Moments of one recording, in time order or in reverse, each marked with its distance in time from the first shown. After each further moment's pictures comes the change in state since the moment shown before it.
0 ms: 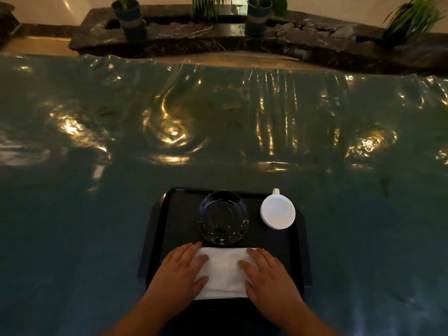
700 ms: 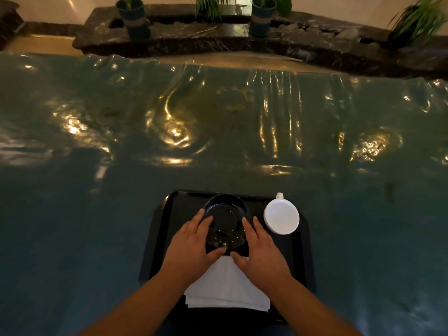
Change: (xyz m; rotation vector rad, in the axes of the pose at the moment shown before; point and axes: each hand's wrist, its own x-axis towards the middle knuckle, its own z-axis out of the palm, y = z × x) left_hand 0.065 0.020 -0.051 -0.202 0.004 -0.279; right_hand 0.064 -0.017 -0.038 0.342 0.051 0.271
